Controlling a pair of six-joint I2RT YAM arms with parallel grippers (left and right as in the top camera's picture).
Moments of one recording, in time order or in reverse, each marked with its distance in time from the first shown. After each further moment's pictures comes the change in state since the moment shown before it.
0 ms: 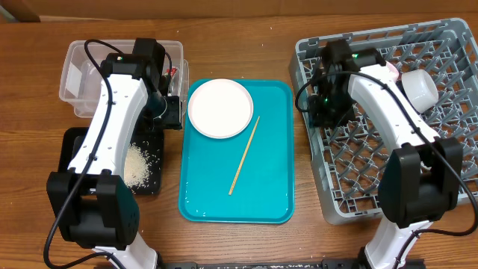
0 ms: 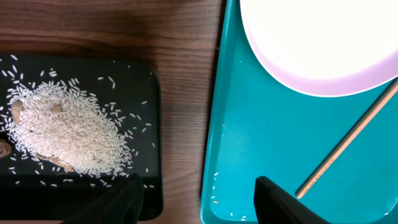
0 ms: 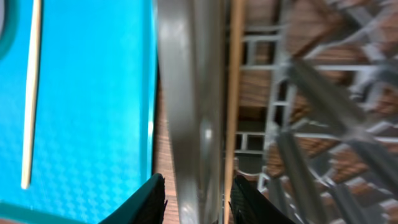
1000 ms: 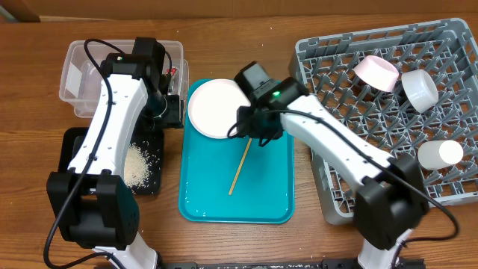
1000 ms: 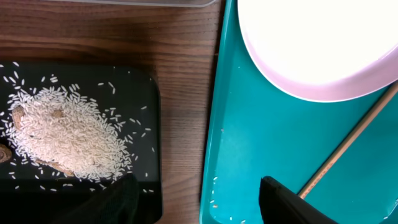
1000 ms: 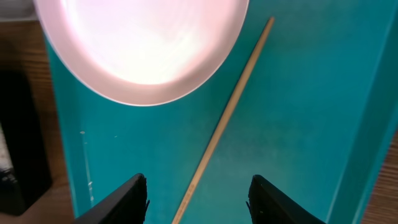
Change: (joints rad) left arm 0.000 0.000 0.000 0.017 0.000 0.000; right arm 0.447 -0.016 -0.017 0.272 0.037 0.572
